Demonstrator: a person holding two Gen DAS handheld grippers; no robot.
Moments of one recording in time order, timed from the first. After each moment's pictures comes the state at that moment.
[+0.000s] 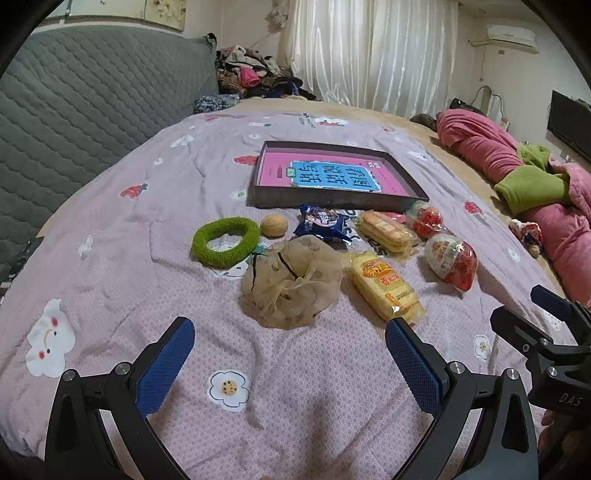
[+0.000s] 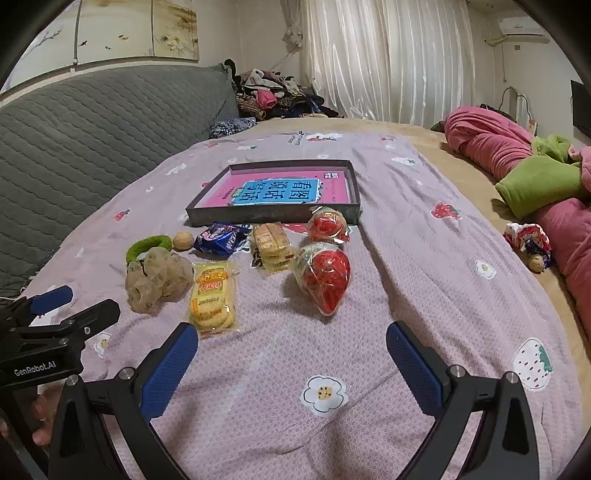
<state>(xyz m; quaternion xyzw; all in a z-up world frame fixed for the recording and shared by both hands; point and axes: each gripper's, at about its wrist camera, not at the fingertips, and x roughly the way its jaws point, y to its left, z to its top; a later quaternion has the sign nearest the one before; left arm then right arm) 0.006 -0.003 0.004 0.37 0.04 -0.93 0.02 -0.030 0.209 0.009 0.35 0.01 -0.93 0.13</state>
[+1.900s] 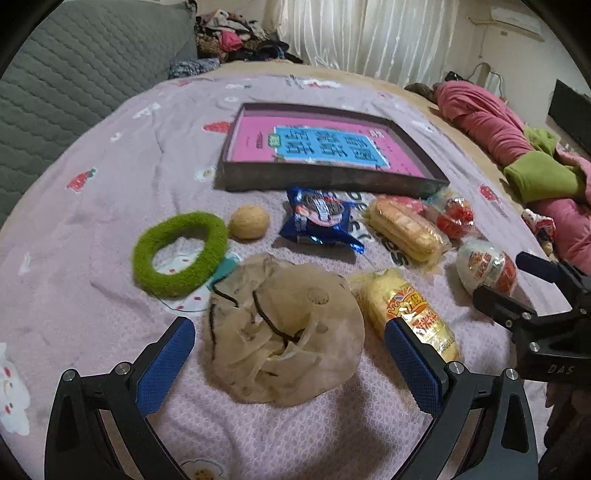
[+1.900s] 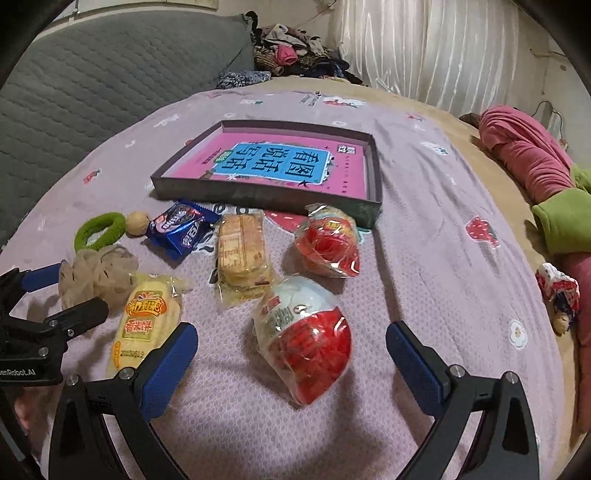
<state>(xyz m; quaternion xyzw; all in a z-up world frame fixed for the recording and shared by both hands) -0.092 -0.007 -0.038 0.45 0.05 -0.89 -0.01 -0.138 0.193 -0.023 0.43 0.09 -0.89 0.15</state>
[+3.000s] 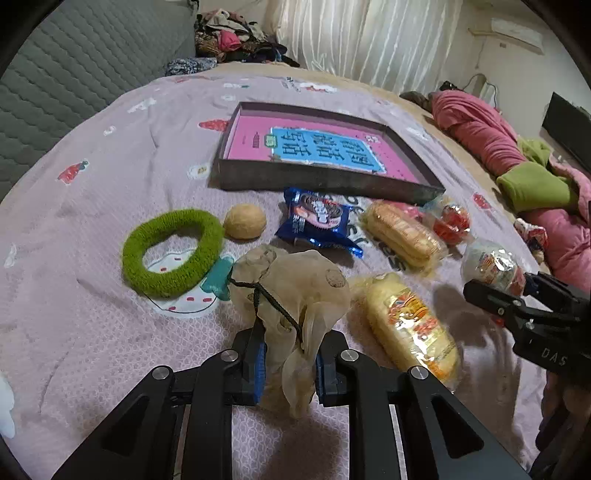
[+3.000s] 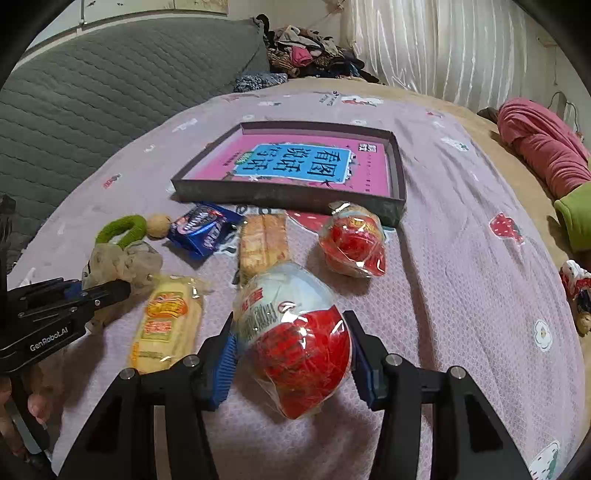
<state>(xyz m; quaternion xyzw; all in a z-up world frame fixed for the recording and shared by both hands) -0.094 -0.014 -0.041 0.43 0.08 -0.90 -0.03 -0.137 0.193 -0.023 0.43 0.06 -0.88 0.20</state>
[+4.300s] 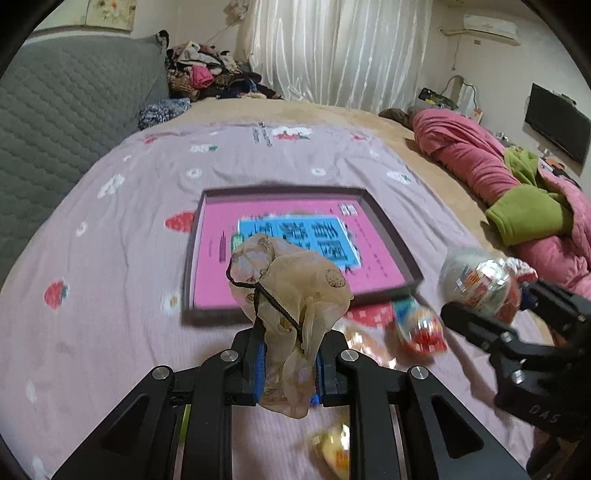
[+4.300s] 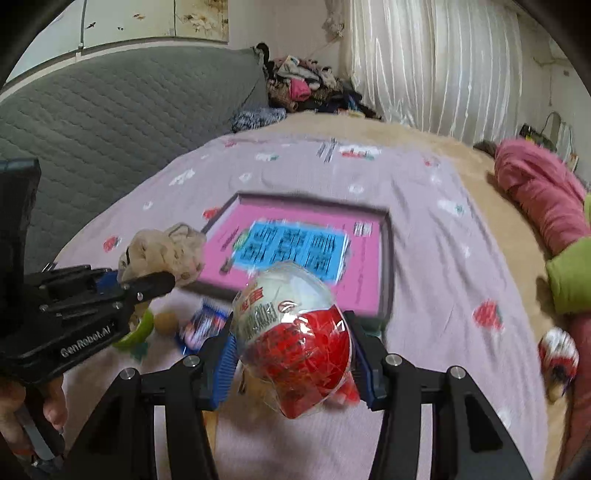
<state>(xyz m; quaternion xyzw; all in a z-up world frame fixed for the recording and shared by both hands) -0.190 0.008 0.053 0.39 0.04 -0.92 -0.05 -0.195 0.172 0.066 0.37 0.06 -0.91 0.19</state>
